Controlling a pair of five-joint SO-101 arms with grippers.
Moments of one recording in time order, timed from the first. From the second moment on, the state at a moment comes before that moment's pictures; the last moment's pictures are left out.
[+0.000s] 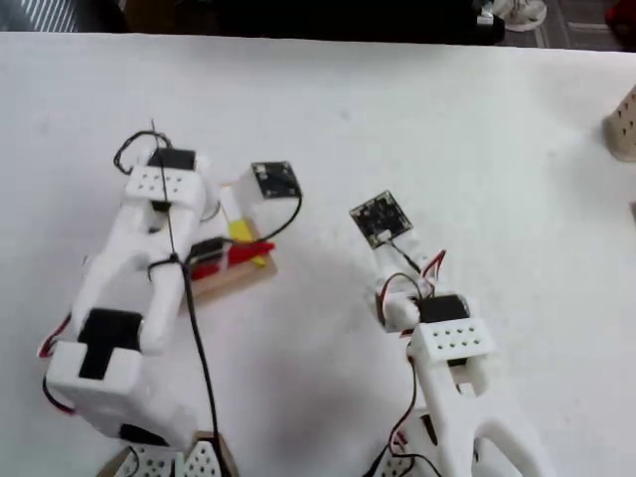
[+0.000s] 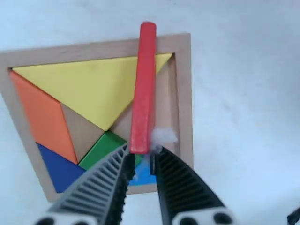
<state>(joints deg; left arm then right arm) 0.5 10.2 11.2 80.8 -62.9 -12.5 -40.7 68.6 39.7 23.4</state>
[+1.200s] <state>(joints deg) -5.6 12.2 2.1 62.3 -11.6 -12.6 -40.7 68.6 39.7 23.4</state>
